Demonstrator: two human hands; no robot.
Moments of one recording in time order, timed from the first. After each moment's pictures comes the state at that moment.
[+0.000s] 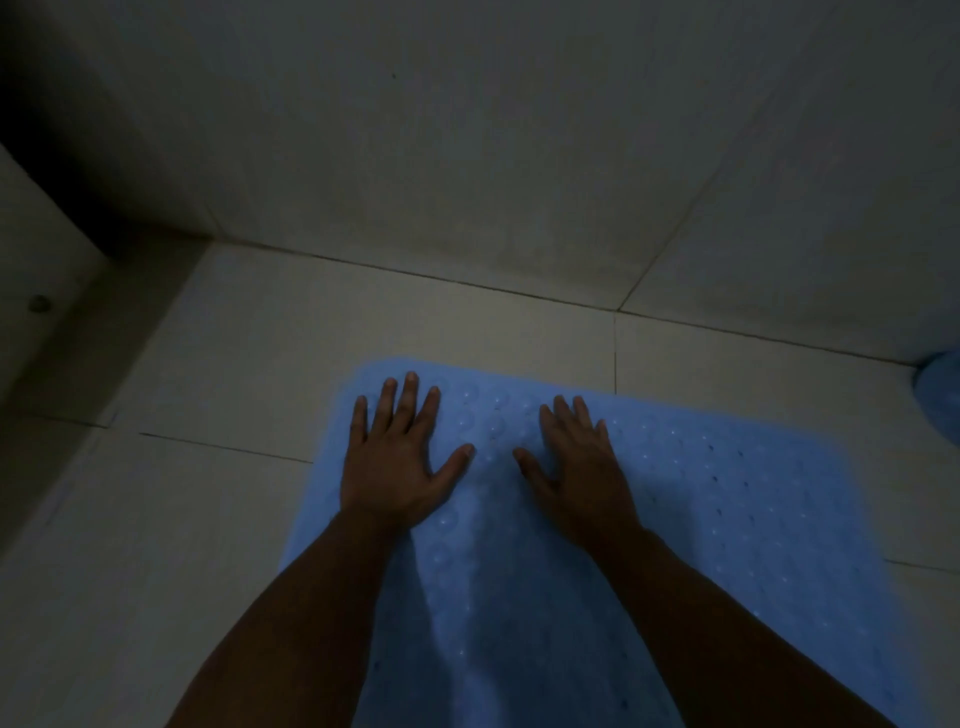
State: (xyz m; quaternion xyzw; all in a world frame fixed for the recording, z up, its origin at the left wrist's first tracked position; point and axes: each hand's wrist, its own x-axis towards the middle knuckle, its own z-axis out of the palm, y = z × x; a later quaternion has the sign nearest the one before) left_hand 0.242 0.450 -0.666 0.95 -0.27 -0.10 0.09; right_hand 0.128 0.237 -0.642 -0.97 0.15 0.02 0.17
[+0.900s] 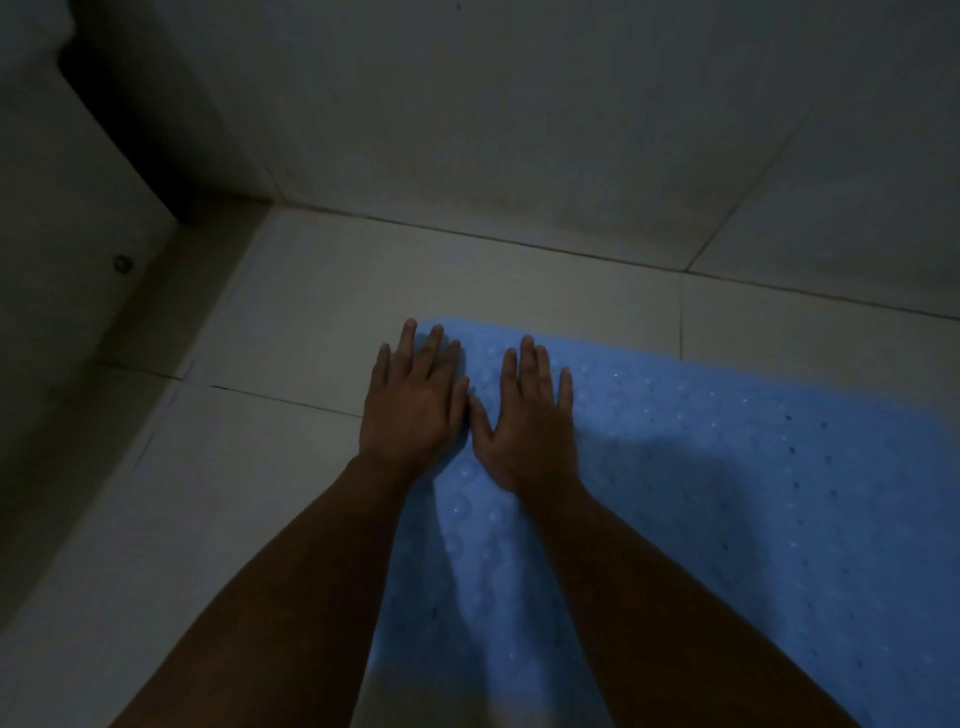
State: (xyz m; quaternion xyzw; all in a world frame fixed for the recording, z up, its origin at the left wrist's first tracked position) left_hand 0.266 0.485 -0.648 0.95 -0.29 -0.02 0.10; right_hand 0.192 0.343 -0.671 -0.98 0.15 -0.01 0.11
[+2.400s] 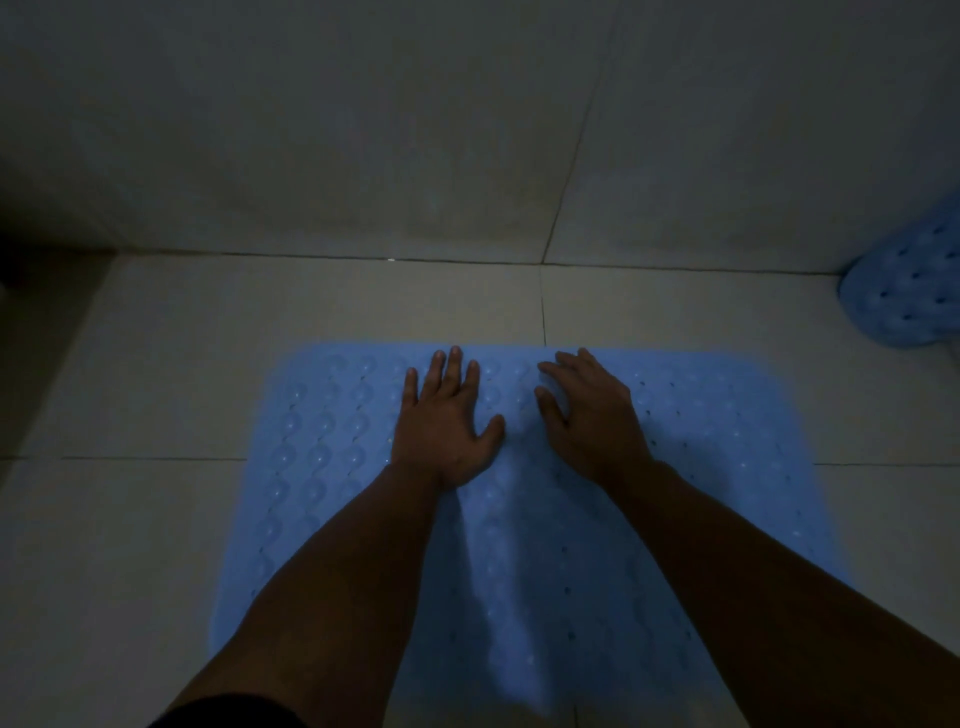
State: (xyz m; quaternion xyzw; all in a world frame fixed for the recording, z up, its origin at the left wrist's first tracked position) left_hand 0.200 0.335 -0.665 0.91 -0.37 -0.15 0.12; right_hand 0.087 0.164 -0.629 -0.95 0.22 -0.05 0.21
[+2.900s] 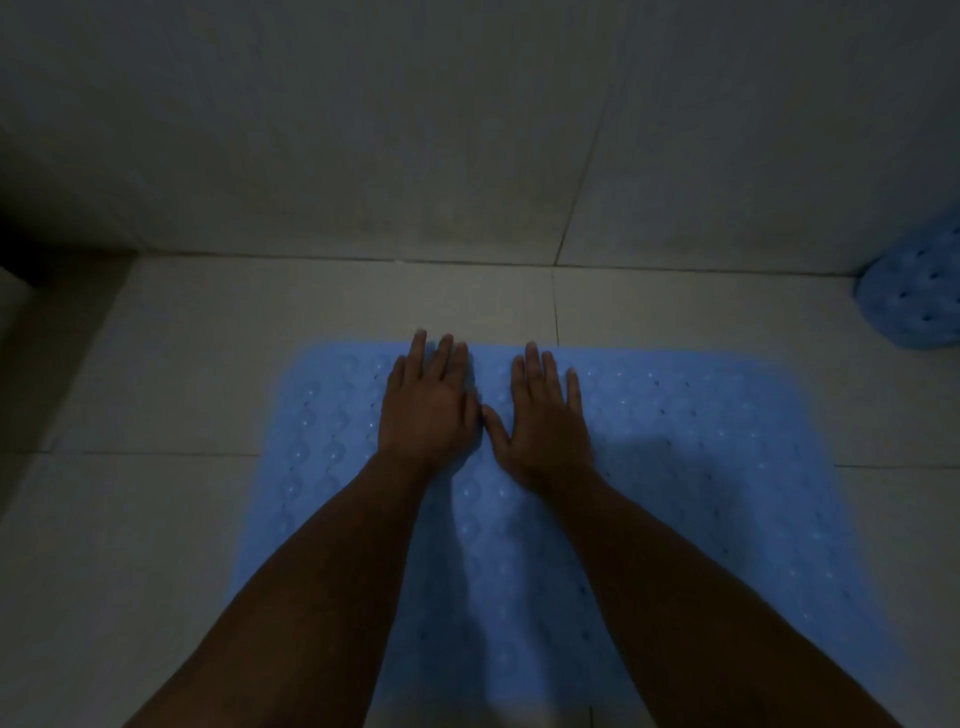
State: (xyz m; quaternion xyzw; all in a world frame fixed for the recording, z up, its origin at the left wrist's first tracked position) left_hand 0.224 0.351 -0.629 0.93 -0.36 -0.06 0.08; right_hand 0.123 0.217 -0.665 -0.98 0.20 0.01 0.08
